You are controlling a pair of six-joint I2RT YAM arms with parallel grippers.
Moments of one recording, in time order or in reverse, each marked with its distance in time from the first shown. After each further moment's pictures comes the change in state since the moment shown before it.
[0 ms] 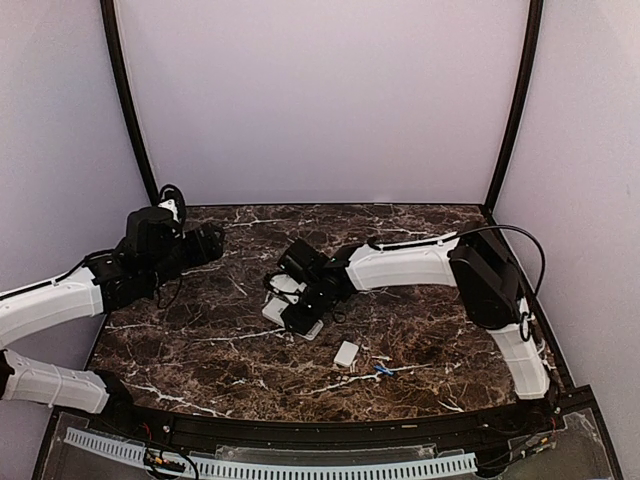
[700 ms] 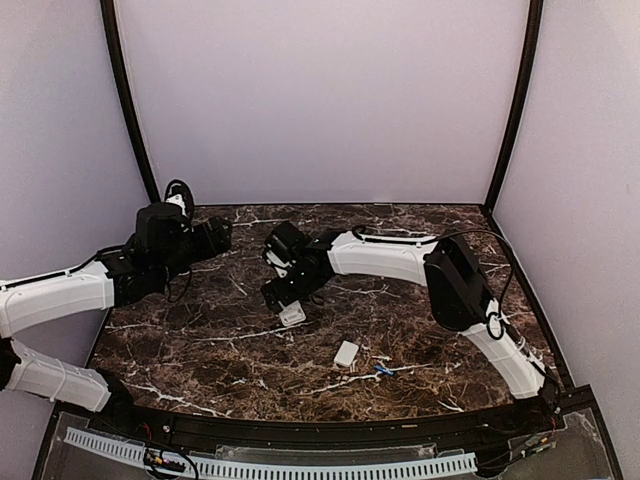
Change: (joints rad) left arm -0.004 0.089 0.019 0.110 0.000 -0.009; right arm -0.050 0.215 0.389 -0.120 0.067 0.228
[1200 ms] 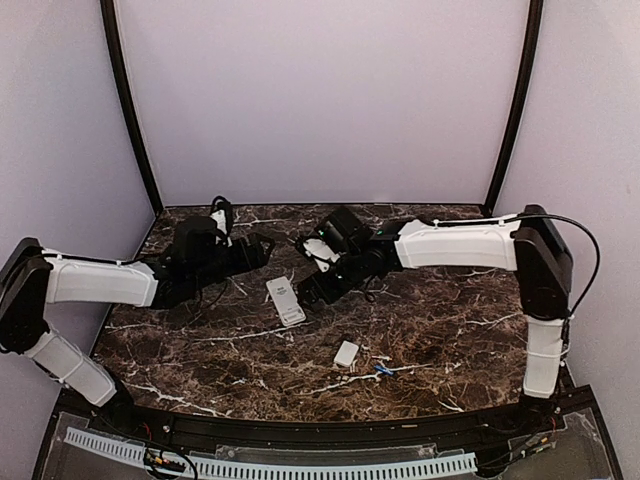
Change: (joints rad) left arm -0.053 0.312 -0.007 0.317 0.303 -0.080; right arm -0.043 -0.547 -0.660 0.205 -0.095 -0.106
